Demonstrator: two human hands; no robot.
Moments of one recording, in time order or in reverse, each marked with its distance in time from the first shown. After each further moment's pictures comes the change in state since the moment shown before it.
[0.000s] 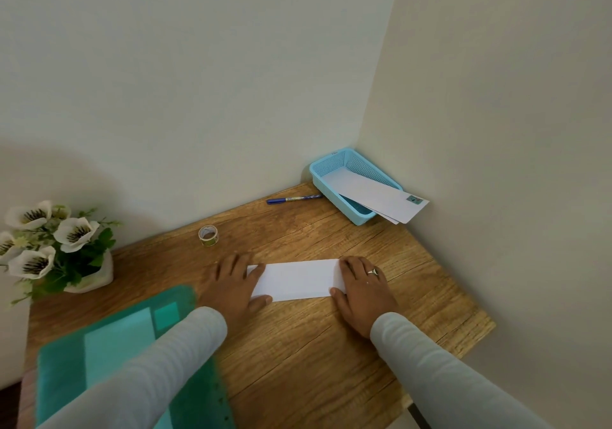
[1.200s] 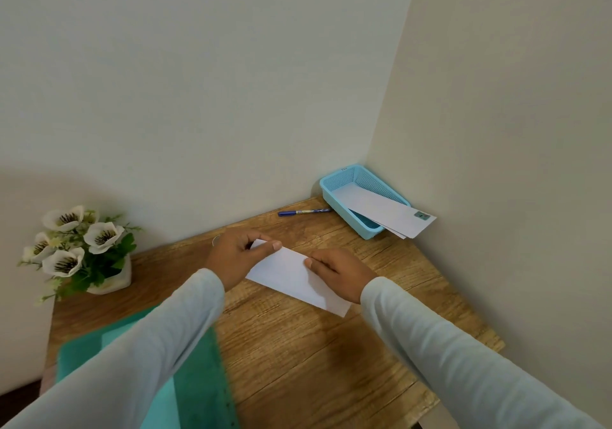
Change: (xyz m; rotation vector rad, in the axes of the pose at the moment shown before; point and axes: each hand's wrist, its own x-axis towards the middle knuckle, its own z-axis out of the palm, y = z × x) left_hand -0.009 -0.009 -0.106 -1.181 0.281 0.014; right_hand 0.030 -0.057 -0.102 0.583 -0.167 -0.269
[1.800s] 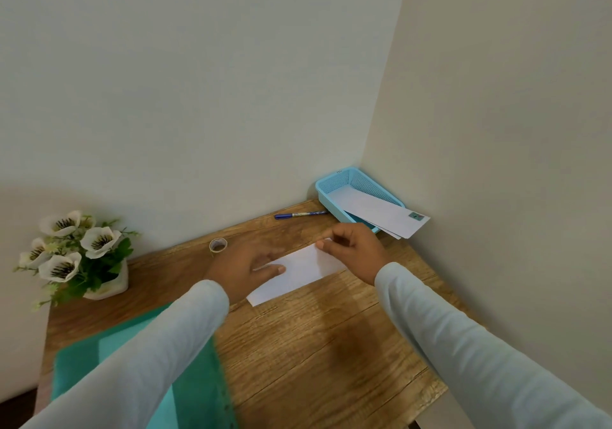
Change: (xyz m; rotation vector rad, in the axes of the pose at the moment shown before) left_hand -0.004 -0.006 0.006 0.418 -0.172 0.116; right_hand -0.006 0.006 -0.034 0.297 0.291 -0.022
